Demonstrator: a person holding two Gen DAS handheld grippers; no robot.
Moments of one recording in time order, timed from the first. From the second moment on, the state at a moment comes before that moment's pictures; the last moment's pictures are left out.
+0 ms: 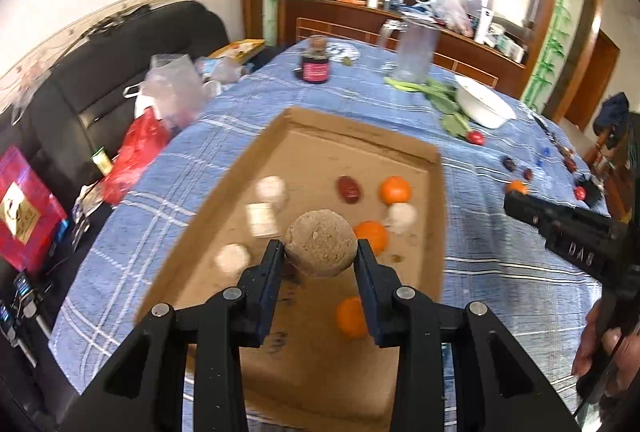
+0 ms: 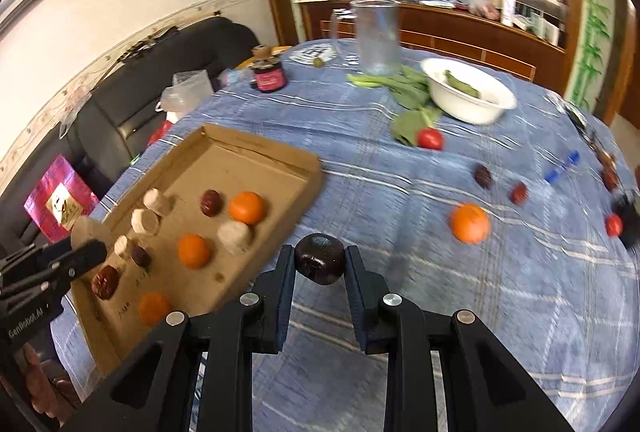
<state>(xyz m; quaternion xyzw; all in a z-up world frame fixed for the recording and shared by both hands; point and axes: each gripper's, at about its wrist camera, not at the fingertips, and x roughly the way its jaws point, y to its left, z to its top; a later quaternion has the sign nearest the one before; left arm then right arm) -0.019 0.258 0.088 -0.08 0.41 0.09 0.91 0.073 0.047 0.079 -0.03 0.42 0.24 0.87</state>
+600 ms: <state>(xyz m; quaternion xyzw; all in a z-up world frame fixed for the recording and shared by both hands) -0.039 0.281 0.048 -0.10 0.45 0.10 0.88 0.136 0.135 0.069 -0.06 0.43 0.28 0.86</state>
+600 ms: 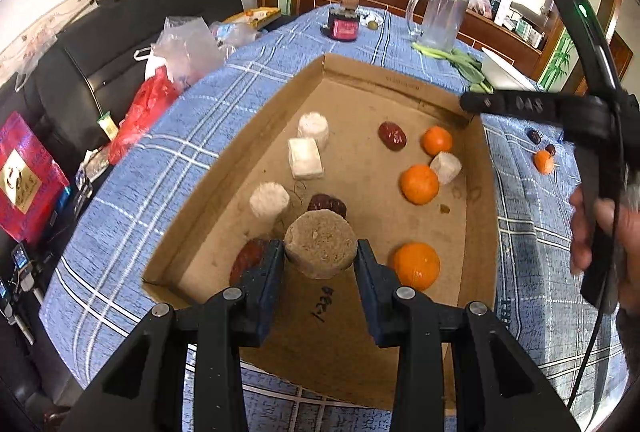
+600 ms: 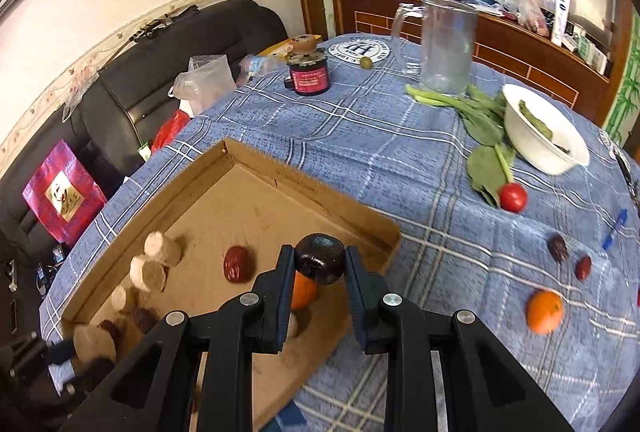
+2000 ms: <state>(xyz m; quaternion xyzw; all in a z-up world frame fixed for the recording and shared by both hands) -0.040 0.282 0.041 -0.10 0.46 0.11 0.88 0.167 0.152 0.041 -0.09 0.46 0.25 0.85</state>
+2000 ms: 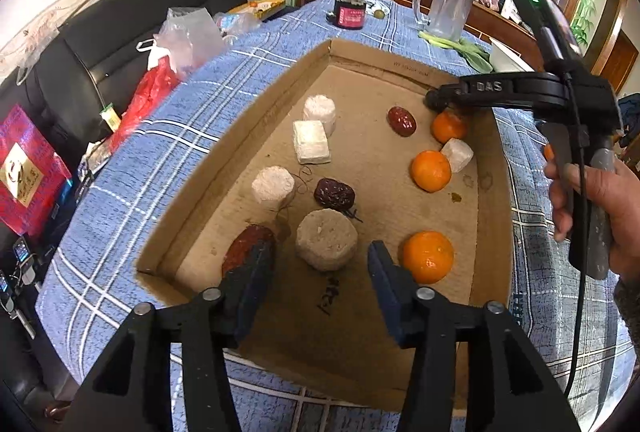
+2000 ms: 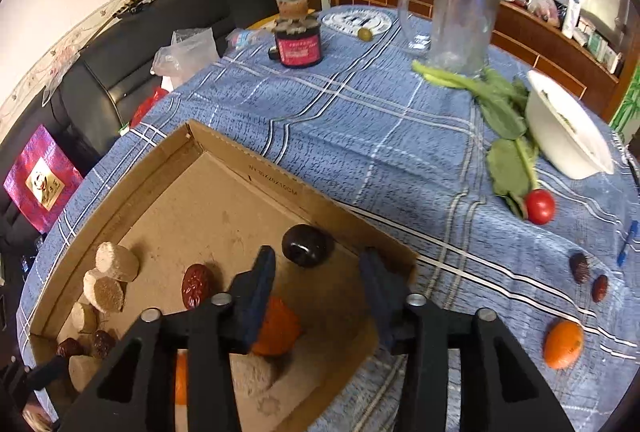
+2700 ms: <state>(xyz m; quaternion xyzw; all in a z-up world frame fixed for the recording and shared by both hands) -0.025 0.200 0.091 -0.04 0.40 0.07 0.91 0.043 -0.001 0.065 -0.03 0.43 0.20 0.88</state>
